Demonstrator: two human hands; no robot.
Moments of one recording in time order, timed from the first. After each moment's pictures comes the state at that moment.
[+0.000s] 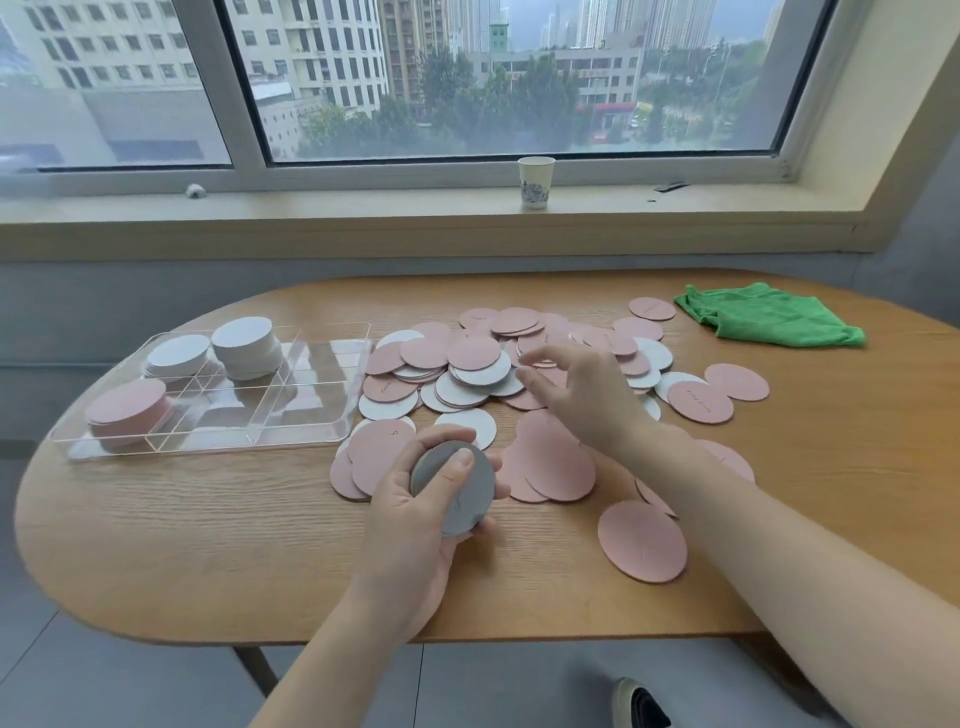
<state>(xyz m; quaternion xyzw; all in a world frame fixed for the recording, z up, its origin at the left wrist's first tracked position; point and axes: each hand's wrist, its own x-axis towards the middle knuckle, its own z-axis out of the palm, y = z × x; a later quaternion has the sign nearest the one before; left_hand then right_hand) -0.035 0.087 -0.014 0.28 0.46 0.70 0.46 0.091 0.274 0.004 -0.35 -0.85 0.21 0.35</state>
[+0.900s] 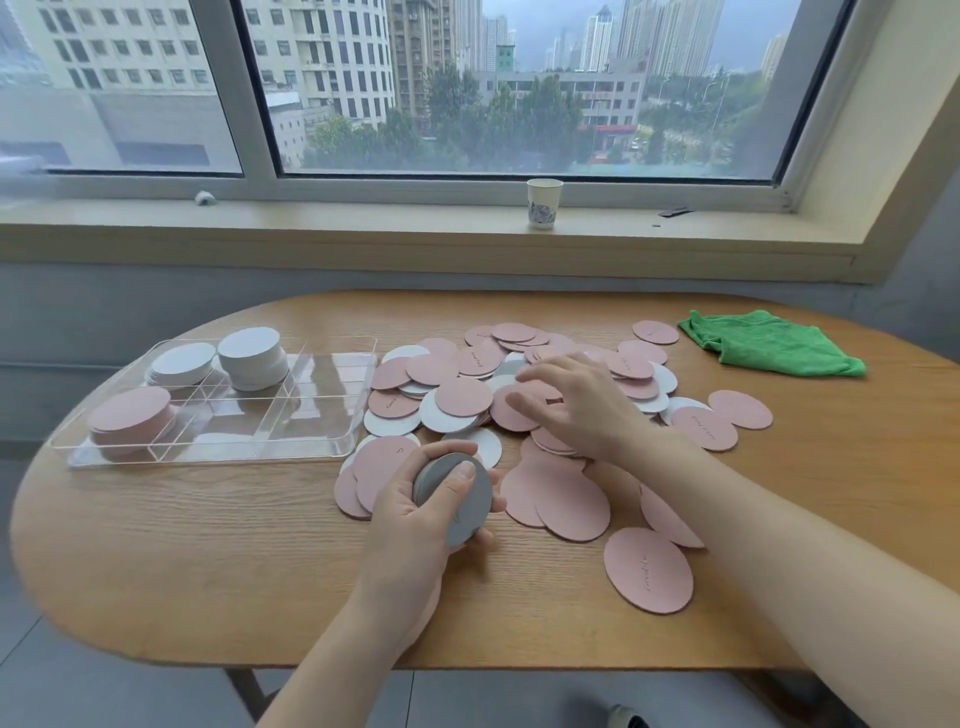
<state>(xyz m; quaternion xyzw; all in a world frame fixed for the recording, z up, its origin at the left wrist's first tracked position) -0.041 0.092 -0.009 0.29 0.48 0.70 0.43 0.085 0.308 -0.002 -0.33 -0.91 0.11 0.21</state>
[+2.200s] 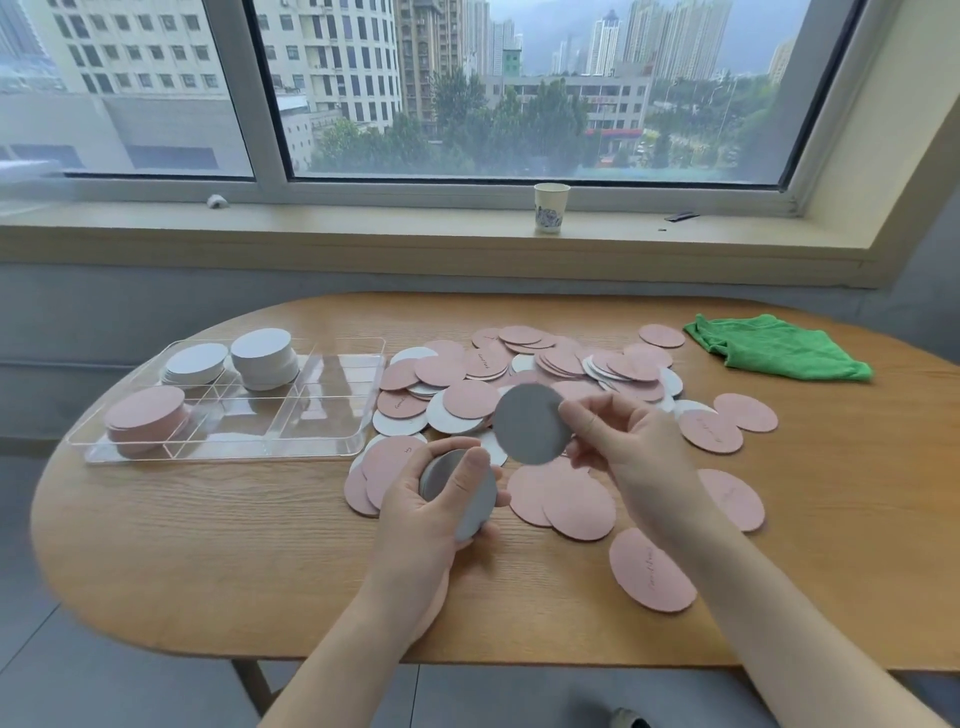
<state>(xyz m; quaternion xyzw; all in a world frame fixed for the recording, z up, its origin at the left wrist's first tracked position) -0.042 0.094 -0.009 0.26 0.47 0.72 0.44 0.117 0.212 0.023 -0.35 -0.59 0.58 0.44</state>
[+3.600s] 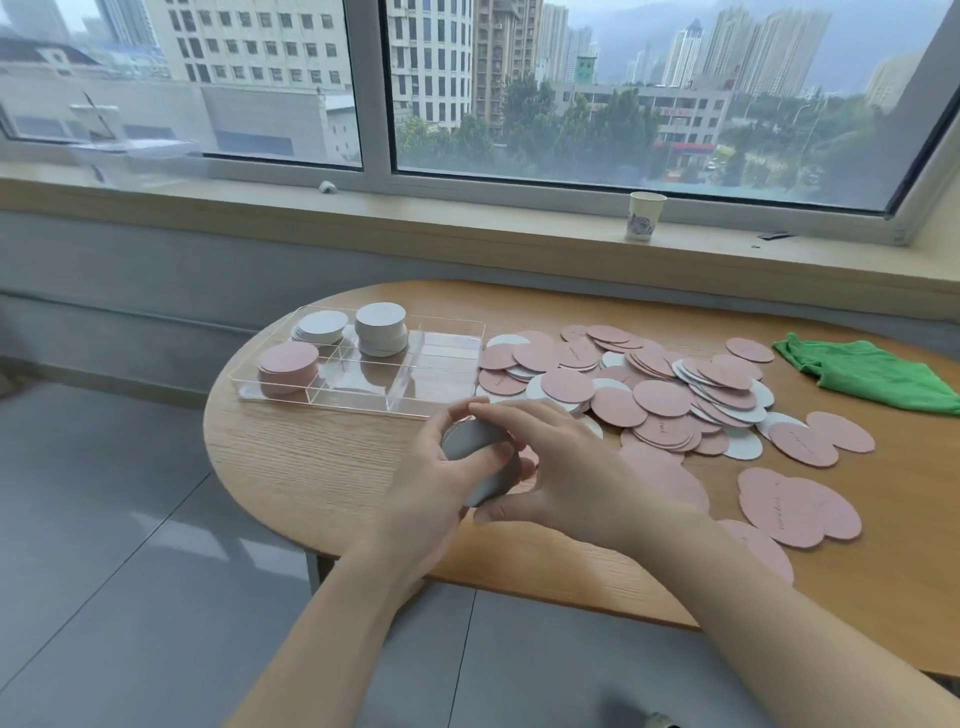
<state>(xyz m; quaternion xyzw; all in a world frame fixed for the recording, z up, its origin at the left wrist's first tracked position) -0.109 0.031 0.013 0.30 0.44 0.71 0.46 0.020 0.135 0.029 -0.16 -0.95 0.20 0.20</state>
